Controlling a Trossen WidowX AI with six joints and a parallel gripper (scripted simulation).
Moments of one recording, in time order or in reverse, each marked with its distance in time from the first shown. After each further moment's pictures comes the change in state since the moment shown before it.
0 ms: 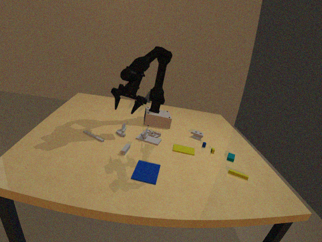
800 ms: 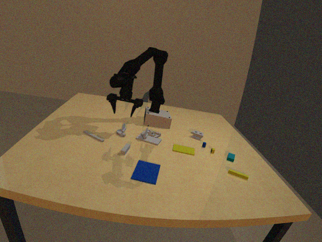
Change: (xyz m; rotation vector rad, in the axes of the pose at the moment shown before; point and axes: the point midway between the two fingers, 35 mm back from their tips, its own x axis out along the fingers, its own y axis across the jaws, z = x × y) arm 0.028 -0.008 0.033 0.554 -0.103 -0.208
